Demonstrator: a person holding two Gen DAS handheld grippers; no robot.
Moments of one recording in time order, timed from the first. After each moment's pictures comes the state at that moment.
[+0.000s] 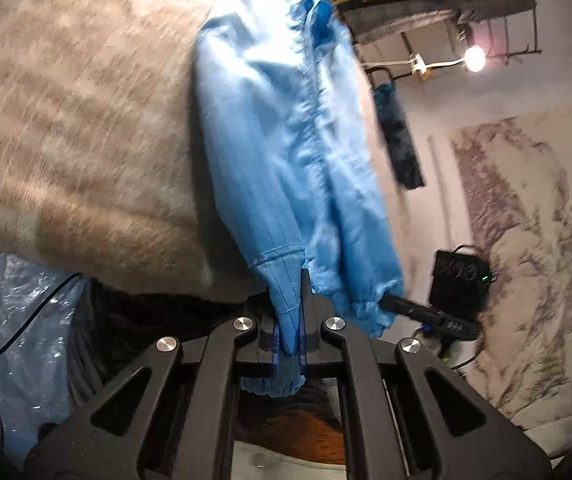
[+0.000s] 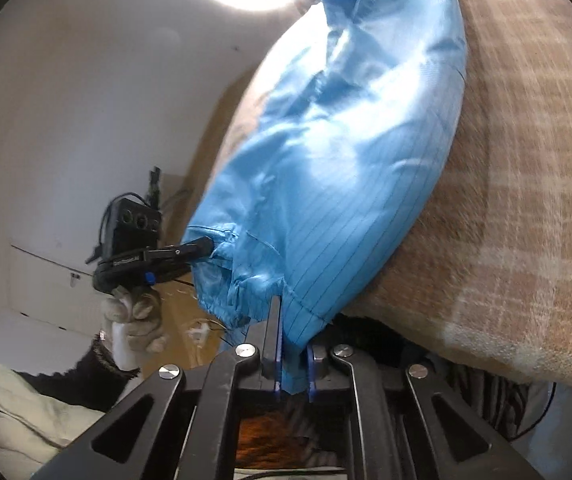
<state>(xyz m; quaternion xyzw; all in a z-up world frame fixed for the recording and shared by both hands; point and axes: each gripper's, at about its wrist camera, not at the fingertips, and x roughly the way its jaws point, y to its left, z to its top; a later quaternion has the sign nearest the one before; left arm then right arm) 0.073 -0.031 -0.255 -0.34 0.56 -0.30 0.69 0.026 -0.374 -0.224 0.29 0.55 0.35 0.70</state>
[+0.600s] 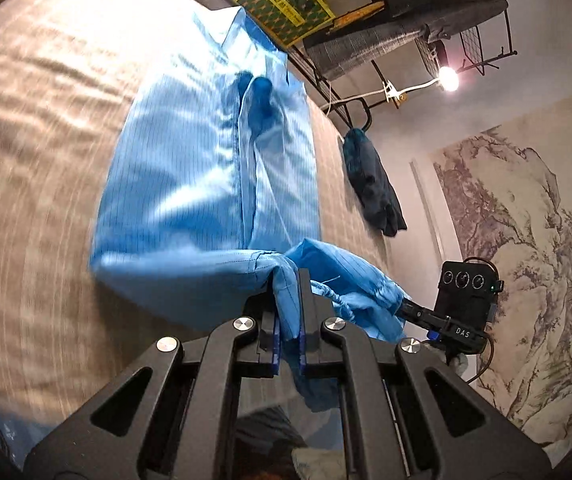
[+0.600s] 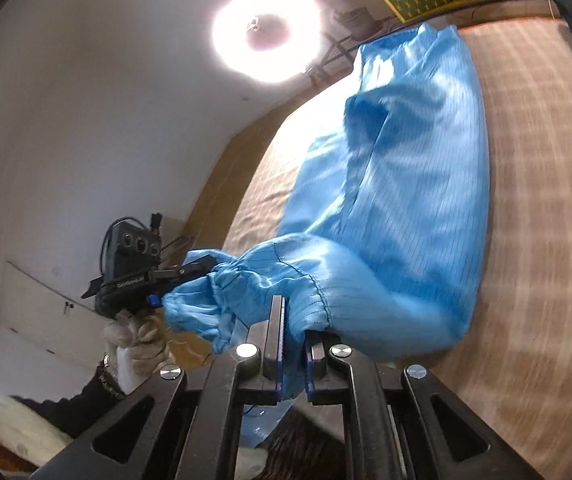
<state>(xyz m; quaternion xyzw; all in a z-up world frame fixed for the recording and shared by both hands) 0.182 -0.061 -0.193 -0.32 0.50 -0.31 0.74 0.121 -0.397 -0.152 0.28 0.48 0.33 0.76</state>
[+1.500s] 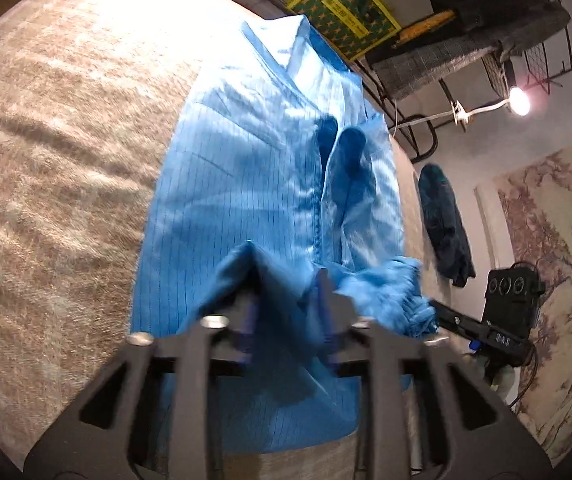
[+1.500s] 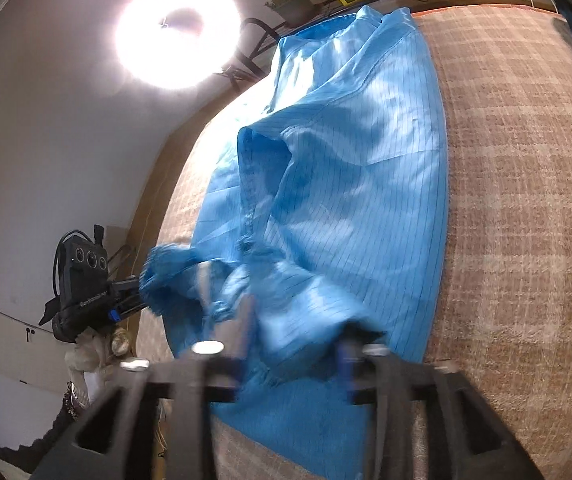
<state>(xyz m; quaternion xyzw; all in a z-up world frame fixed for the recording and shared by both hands) 0.297 -0.074 -0.247 -0.30 0.52 -0.22 0.77 0.245 -0.402 -0.204 0.26 0.55 0.24 0.76</state>
